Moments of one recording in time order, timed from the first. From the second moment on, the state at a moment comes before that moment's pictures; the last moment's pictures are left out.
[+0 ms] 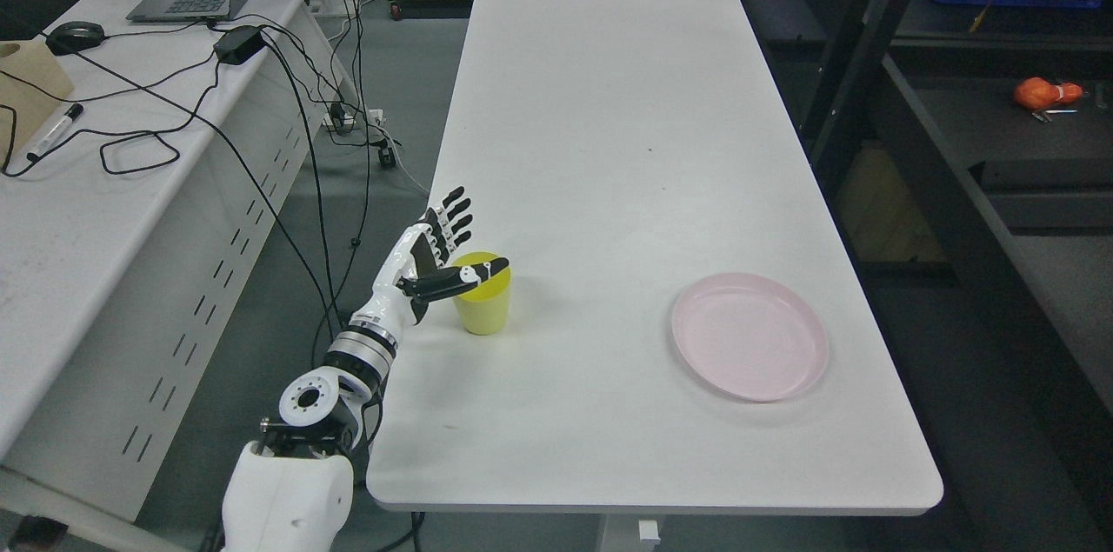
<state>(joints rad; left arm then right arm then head) -0.48 0.00 -0.06 -1.23 0.18 0.06 -0.26 0.00 0.00 0.00 -0.24 0.00 0.09 -0.12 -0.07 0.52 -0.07</state>
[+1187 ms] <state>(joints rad) -0.40 0.00 -0.12 -1.18 0.30 -0.19 -0.27 0.00 0.00 0.00 -0.24 0.00 0.09 -0.12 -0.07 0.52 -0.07</state>
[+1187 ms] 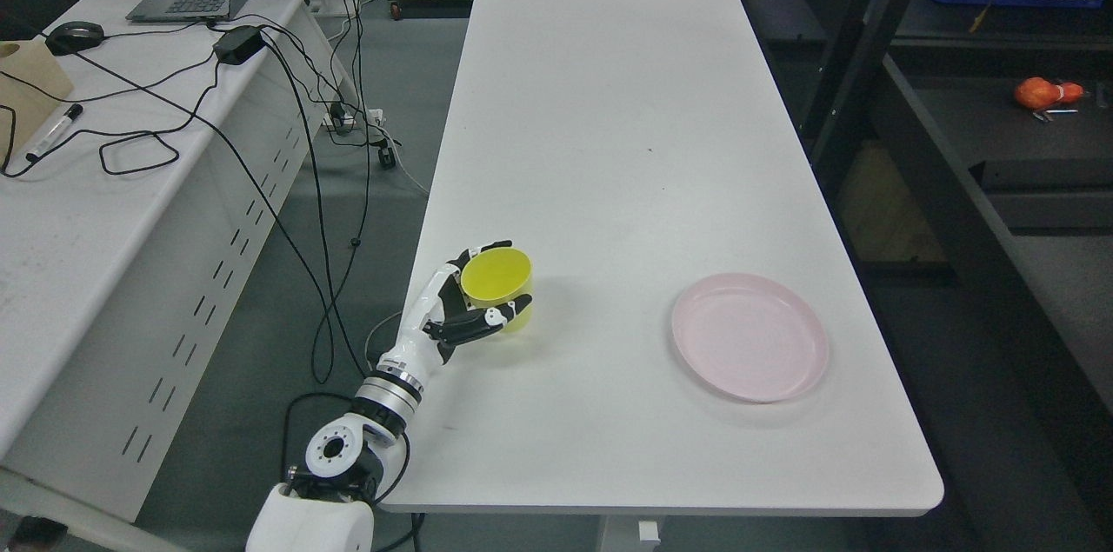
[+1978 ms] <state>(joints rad) -0.18 0.00 -0.04 -1.43 0.42 -0.26 -0.26 0.00 0.00 0.00 -0.24 0.00 0.09 -0.12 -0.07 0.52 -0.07</state>
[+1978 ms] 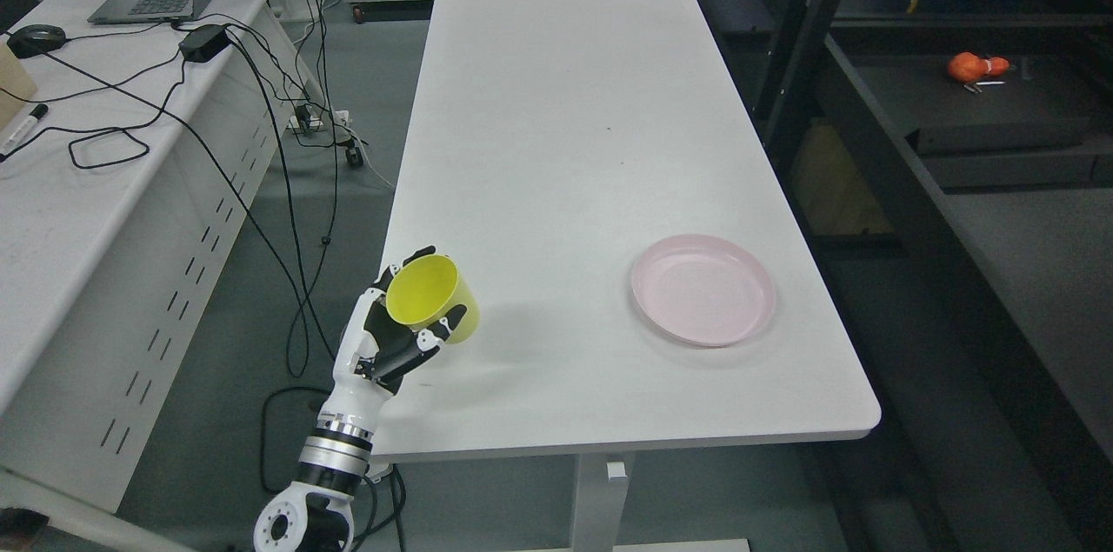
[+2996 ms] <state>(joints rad) -0.04 0.00 -0.07 -1.59 0.43 -0.28 -0.26 0.00 0.00 0.00 -0.24 0.00 0.09 -0.12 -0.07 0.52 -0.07</state>
